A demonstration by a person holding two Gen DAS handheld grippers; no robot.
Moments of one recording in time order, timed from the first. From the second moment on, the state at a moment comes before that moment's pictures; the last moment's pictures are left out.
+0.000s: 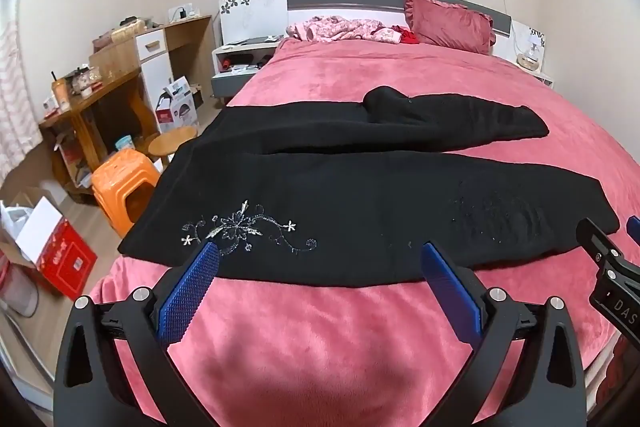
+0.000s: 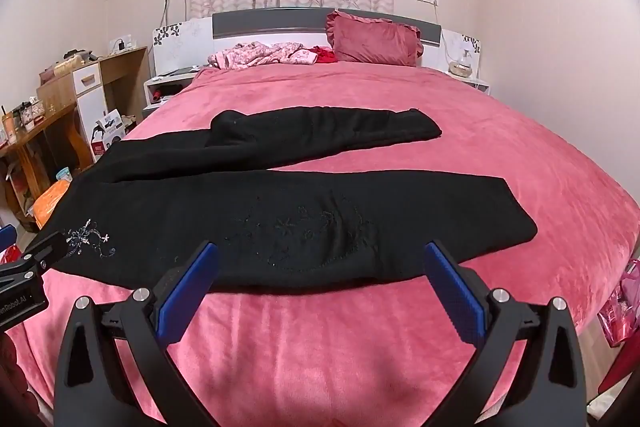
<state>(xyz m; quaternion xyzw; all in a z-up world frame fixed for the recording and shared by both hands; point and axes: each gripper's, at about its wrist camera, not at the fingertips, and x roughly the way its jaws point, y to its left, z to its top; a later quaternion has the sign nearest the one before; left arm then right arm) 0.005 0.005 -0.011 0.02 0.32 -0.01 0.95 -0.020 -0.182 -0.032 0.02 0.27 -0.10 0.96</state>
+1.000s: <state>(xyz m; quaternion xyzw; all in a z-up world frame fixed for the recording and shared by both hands) 0.005 0.006 -0.016 0.02 0.33 -0.01 0.94 -0.017 -0.182 -0.038 0.03 0.27 -0.10 0.96</state>
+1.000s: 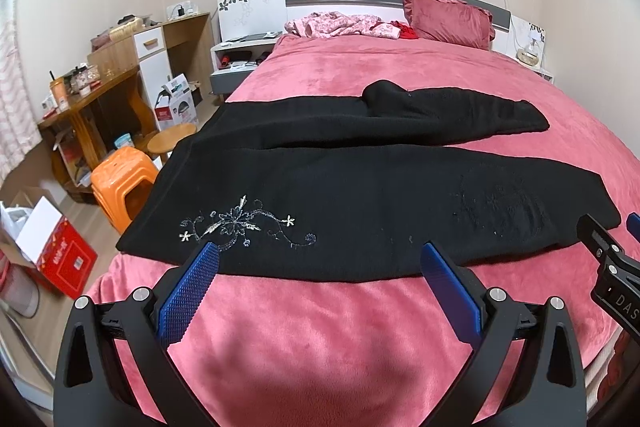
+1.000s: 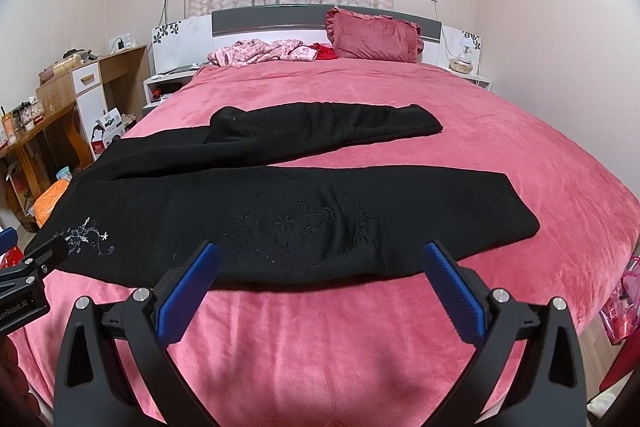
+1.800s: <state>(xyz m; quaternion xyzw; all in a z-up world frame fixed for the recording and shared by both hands) 0.009 0.007 -0.020 0.01 0.35 -0.01 0.94 -0.016 -0.180 -0.044 0.03 0.28 -0.10 0.96</state>
